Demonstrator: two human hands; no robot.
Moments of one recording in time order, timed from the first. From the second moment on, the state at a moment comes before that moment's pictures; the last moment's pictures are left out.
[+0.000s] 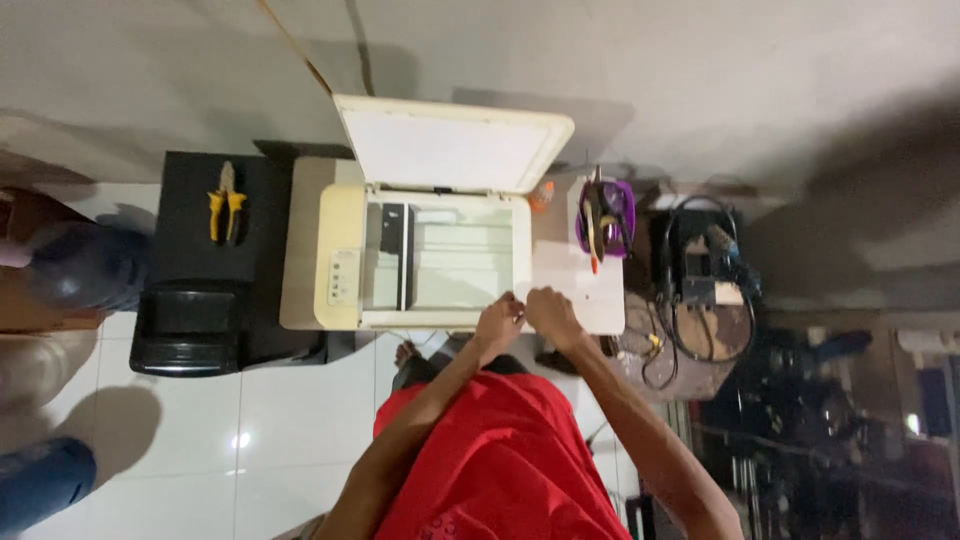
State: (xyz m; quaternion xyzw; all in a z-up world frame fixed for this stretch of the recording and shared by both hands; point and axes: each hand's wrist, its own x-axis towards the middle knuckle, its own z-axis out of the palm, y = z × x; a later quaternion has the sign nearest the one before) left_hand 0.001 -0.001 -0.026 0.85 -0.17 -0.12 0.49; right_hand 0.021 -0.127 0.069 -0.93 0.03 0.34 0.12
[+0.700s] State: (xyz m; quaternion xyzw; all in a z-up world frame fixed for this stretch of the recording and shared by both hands) left_hand 0.014 0.022 -0.013 0.80 -0.21 -0.19 0.53; right_hand 0.011 -0.143 0.150 -0.95 -0.09 0.29 0.08
